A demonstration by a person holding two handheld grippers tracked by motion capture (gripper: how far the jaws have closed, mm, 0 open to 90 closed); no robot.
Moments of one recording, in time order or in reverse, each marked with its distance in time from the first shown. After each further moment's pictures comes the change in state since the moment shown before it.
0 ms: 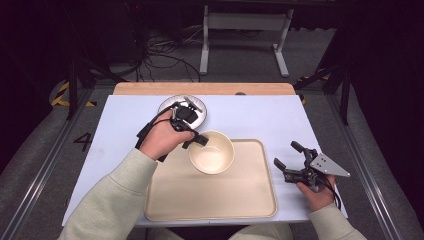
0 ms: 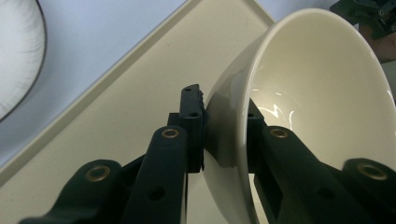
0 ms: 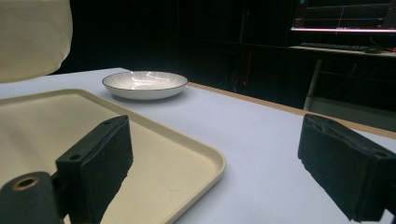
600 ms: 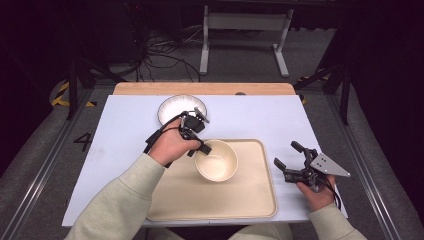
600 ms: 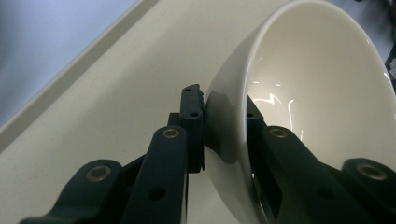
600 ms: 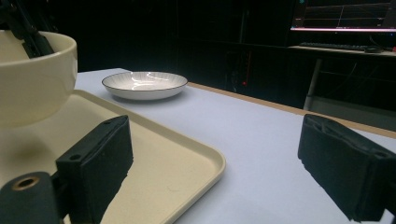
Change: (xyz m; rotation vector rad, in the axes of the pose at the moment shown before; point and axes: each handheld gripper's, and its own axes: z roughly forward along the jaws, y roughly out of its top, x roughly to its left) left arm 0.001 -0.005 0.035 0.088 0.026 0.009; right arm 0.000 0.000 0.000 0.000 -0.003 0.005
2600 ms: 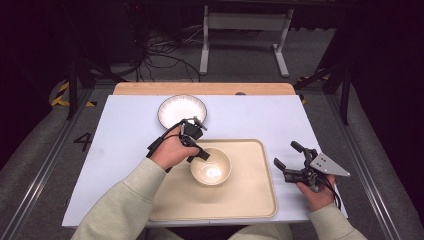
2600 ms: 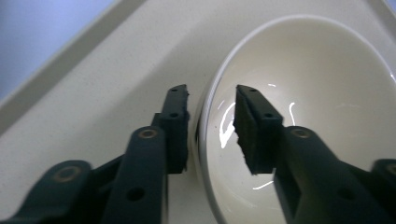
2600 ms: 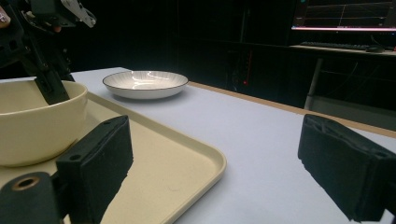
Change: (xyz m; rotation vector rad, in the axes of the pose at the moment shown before) left arm 0.017 -0.014 0.027 -0.011 0.040 0.005; right arm 0.000 0.000 0.000 0.005 0.002 0.001
